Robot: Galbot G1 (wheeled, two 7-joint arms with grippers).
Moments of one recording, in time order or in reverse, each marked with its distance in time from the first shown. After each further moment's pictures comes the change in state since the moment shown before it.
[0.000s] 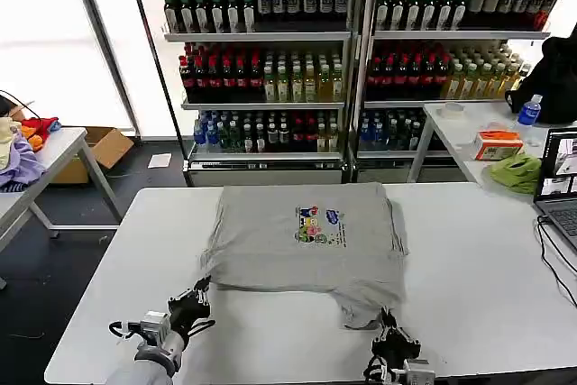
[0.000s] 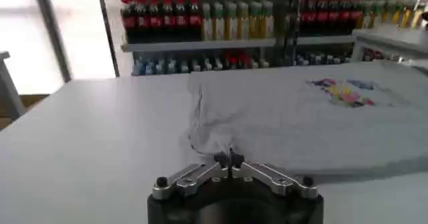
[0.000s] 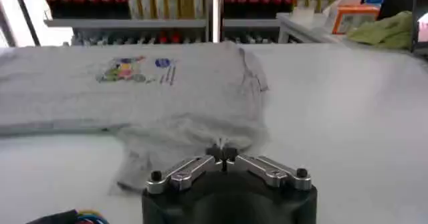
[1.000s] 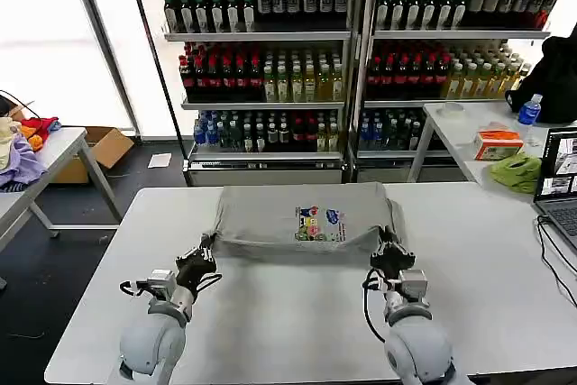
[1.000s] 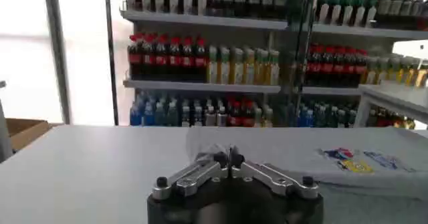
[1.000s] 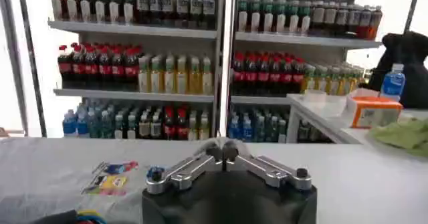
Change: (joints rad) left arm -0.257 -0.016 0.046 0.173 -0.084 -0.021 -0.036; right arm 0.534 -0.053 -0.059 -0.290 0.055 -0.057 -0.055
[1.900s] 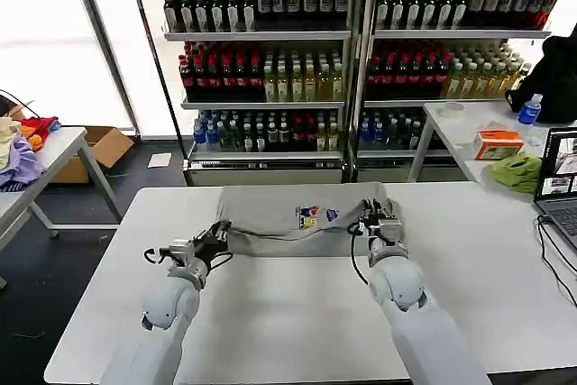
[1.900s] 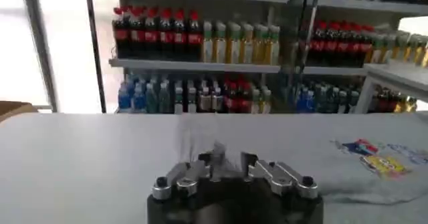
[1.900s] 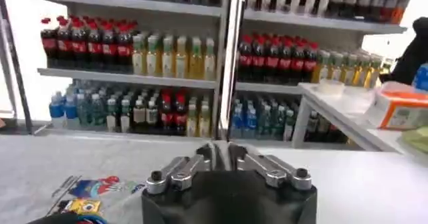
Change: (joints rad) left arm -0.228 0.021 0.088 0.243 -0.047 0.049 -0.005; right arm 0.246 0.082 -0.042 -0.294 0.077 -0.050 0.038
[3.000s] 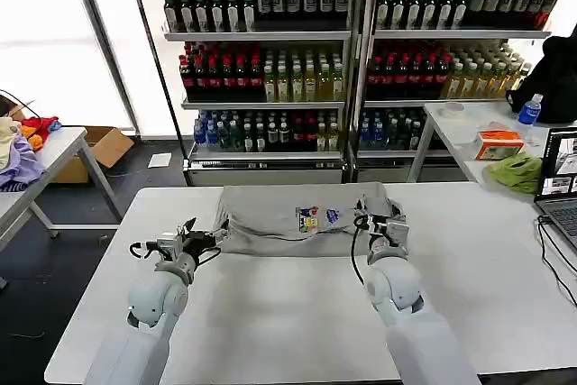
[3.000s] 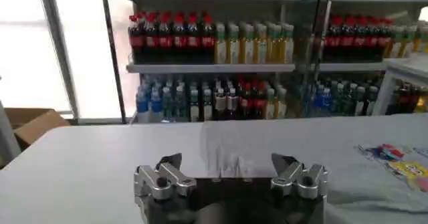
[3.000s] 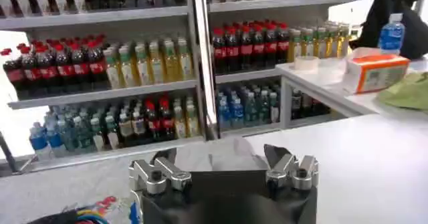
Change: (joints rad) left arm 0.043 0.046 -0.027 -0.106 -0.001 0.069 -0.040; right arm -0.145 -0.019 0.065 0.182 0.102 -0.013 0.130
